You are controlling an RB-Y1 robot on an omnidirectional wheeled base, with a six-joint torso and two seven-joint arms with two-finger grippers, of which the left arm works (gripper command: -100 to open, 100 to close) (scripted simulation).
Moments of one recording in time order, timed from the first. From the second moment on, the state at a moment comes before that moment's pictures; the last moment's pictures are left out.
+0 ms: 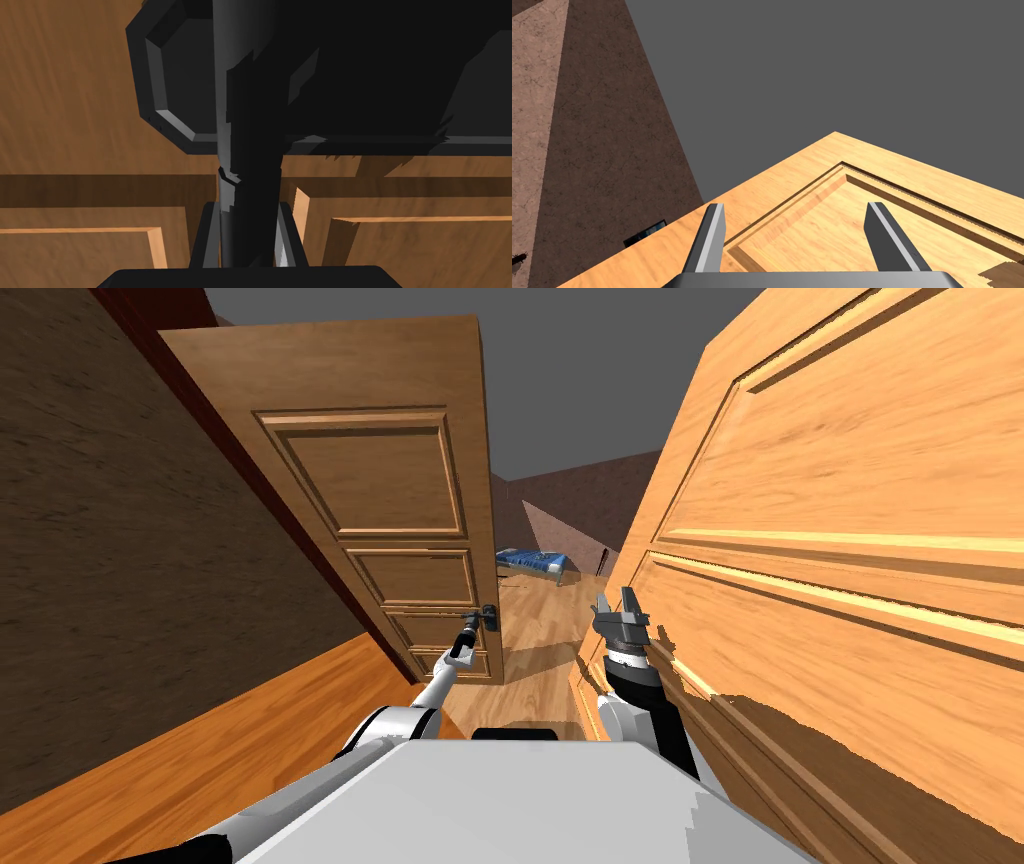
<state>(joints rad) -0.46 0.09 0.11 -0.68 0.06 -0.44 0.01</state>
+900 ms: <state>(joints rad) -0.47 0.09 0.14 -0.66 0.07 -0.45 -0.04</state>
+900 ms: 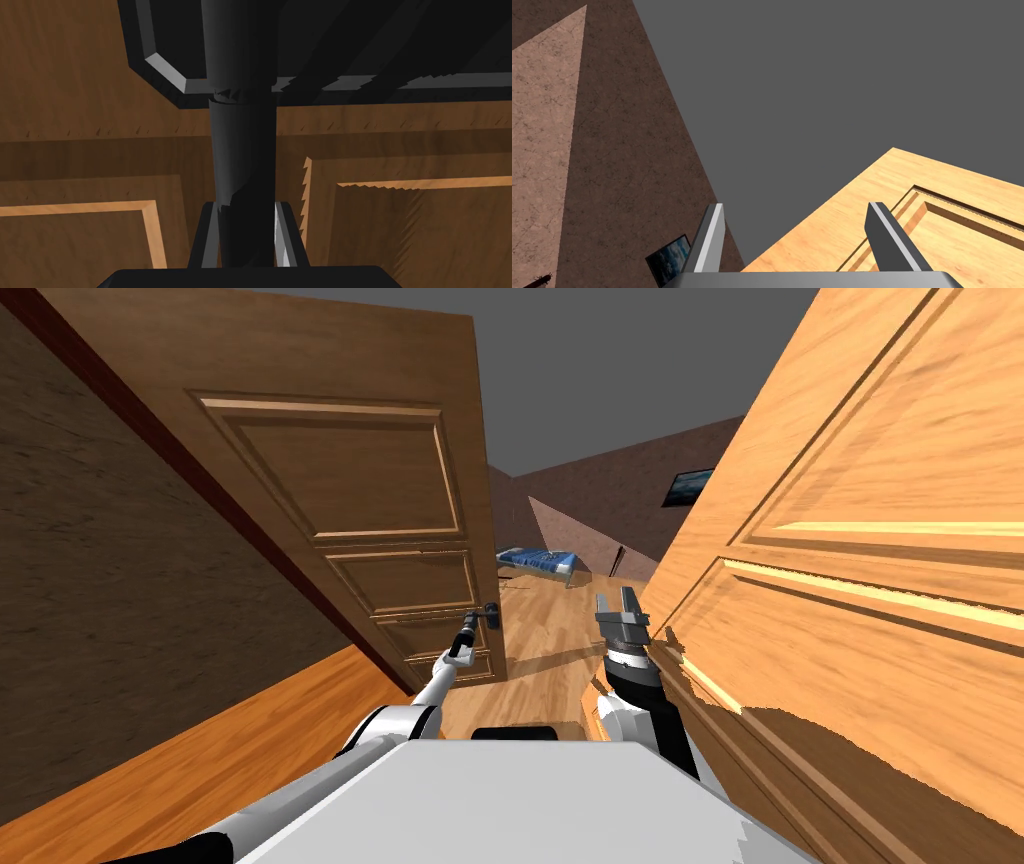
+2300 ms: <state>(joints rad) -0.50 0.06 0.24 -0.66 0.10 -0.46 -0.17</state>
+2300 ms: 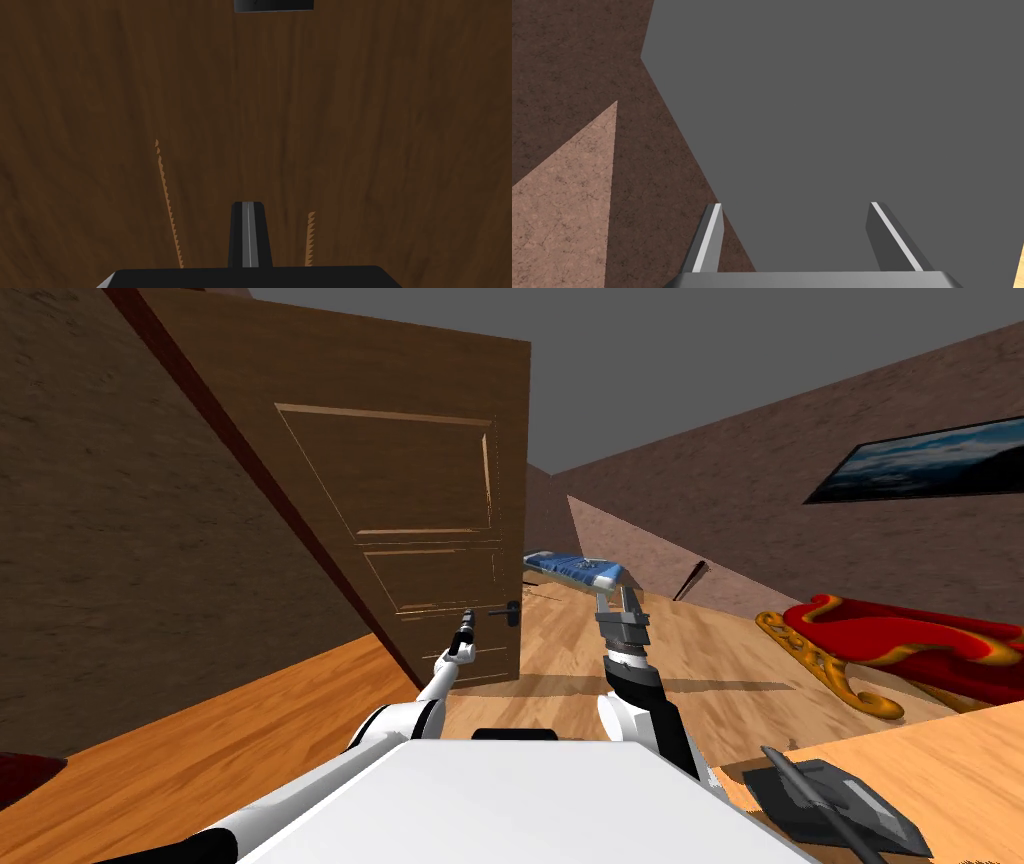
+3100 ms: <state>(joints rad) -0.49 -0.02 0.22 -0.67 0.09 -0.46 -0.18</state>
